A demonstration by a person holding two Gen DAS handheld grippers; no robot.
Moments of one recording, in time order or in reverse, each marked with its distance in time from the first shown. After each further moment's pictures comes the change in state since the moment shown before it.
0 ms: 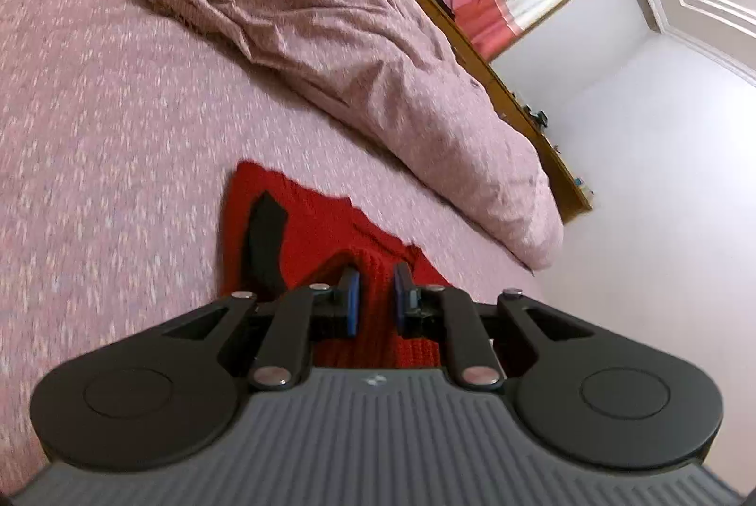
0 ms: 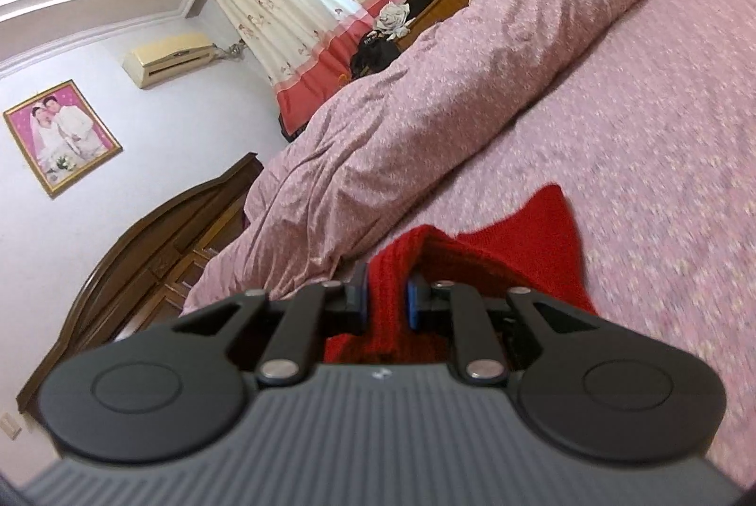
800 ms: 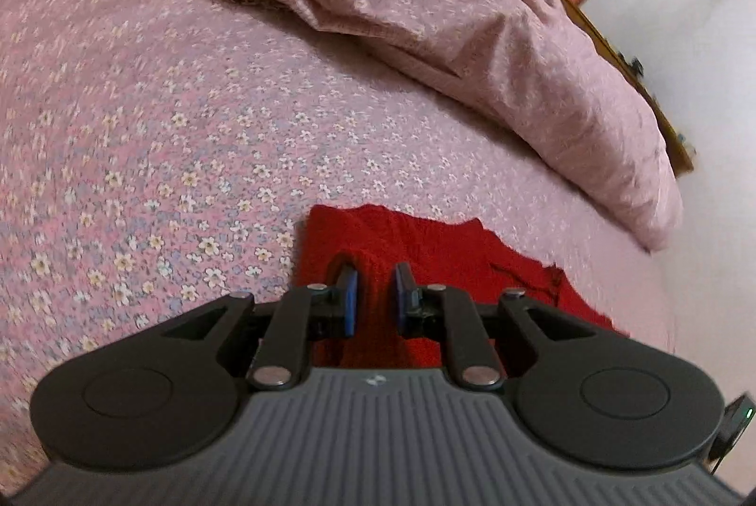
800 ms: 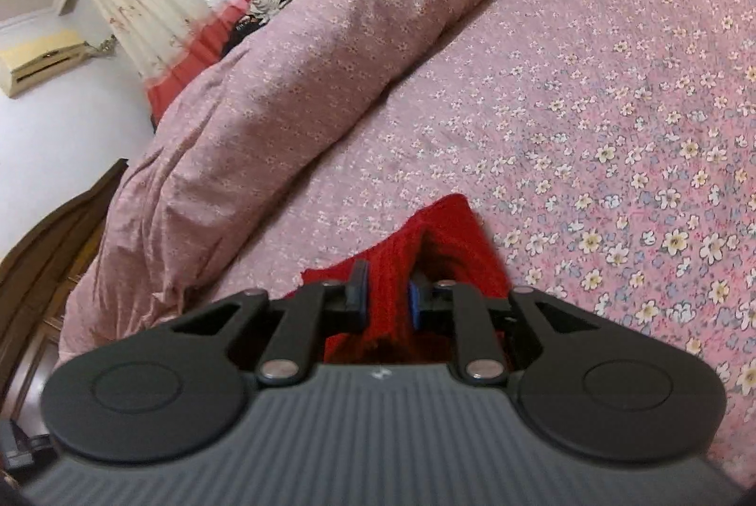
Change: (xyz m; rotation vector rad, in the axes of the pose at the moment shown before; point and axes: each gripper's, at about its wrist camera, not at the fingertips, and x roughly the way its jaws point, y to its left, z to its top) left arm 0.157 0.053 0.066 0.069 0.147 0.244; right arm 0.141 -0.077 0.009 0.063 0.039 -0.297
